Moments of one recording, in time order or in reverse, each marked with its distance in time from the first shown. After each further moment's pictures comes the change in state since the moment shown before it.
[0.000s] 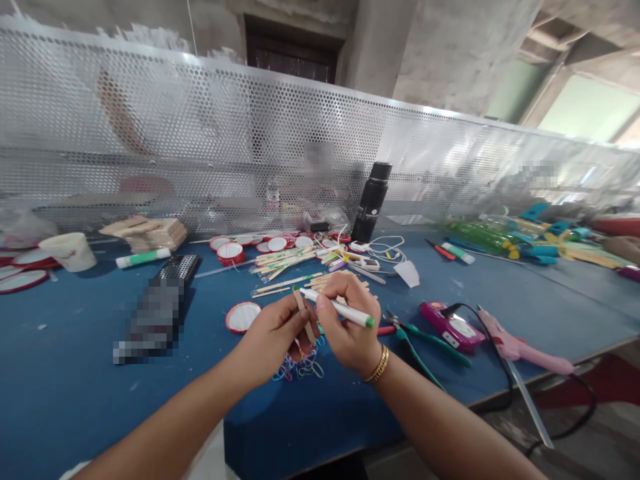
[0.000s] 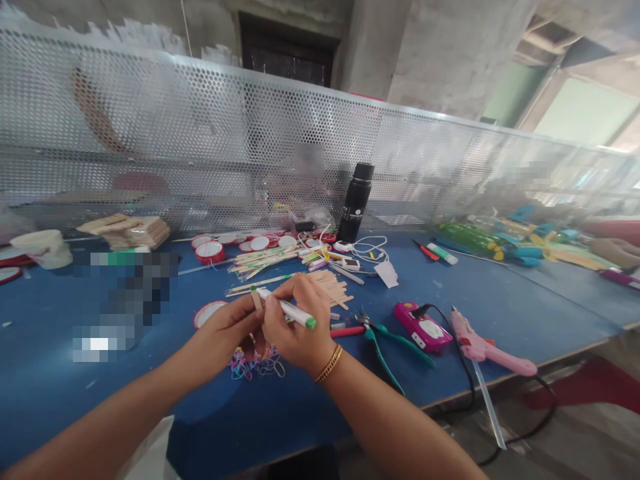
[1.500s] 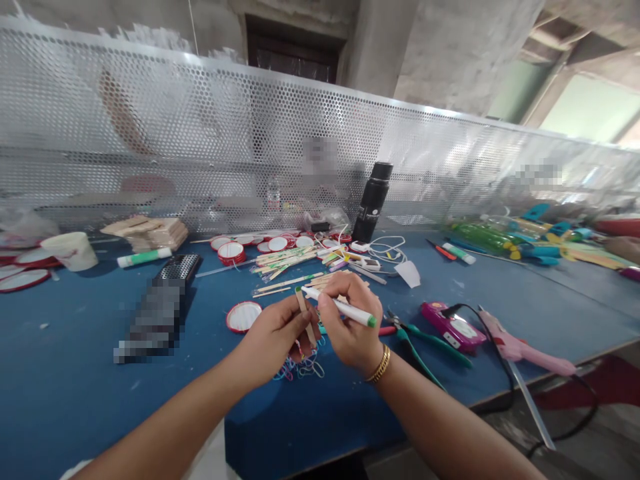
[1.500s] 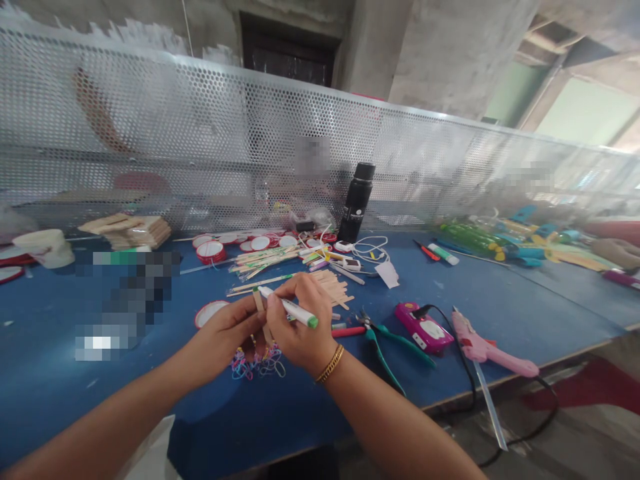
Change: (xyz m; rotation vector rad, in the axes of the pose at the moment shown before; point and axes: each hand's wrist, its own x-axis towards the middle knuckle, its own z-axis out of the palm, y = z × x) left_hand 0.000 -0.003 -0.001 0.017 -0.023 0.012; right_hand -0.001 0.002 -0.001 0.000 0.000 0.008
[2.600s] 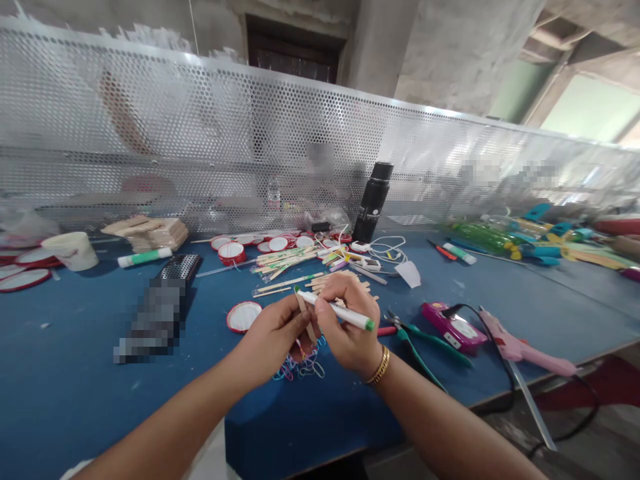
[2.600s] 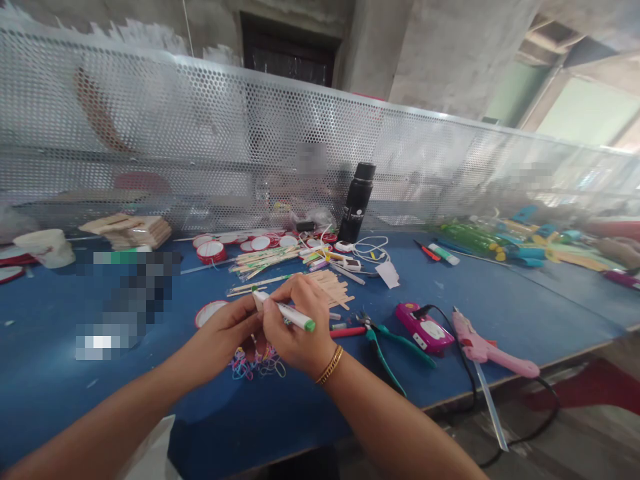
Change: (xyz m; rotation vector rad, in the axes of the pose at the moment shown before) left_hand -0.001 0.002 0.000 0.024 0.013 0.000; right_hand -0.002 -0.001 0.002 0.043 -0.019 -0.026
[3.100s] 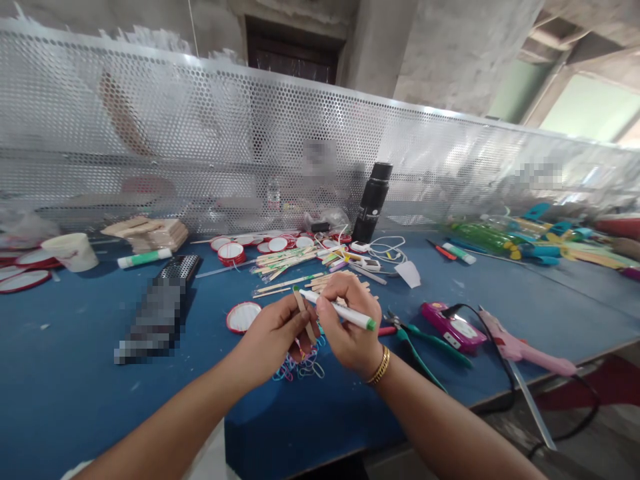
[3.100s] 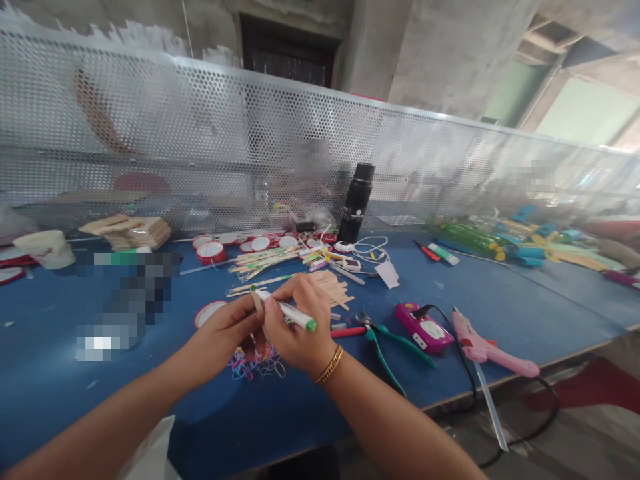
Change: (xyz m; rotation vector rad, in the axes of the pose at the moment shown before) left_hand 0.001 0.001 -0.001 -0.027 -0.002 -0.004; right_hand 0.002 -0.001 0.000 -0.005 0.010 0.013
